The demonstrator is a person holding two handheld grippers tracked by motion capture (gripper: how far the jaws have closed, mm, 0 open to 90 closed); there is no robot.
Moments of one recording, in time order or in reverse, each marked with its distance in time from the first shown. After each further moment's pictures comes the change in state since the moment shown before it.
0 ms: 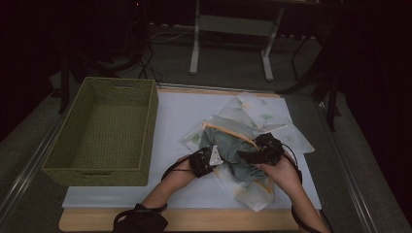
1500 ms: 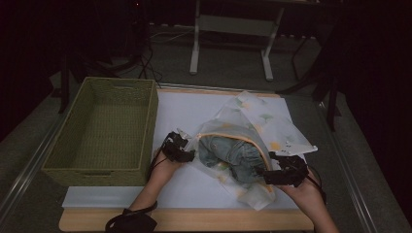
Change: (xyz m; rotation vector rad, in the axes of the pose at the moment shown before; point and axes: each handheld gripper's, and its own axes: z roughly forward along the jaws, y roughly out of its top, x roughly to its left) left arm 0.062 -0.044 -0.025 0.093 0.211 -0.533; right arm 0.014 -0.049 -0.064 -0.101 -0.018 -0.057
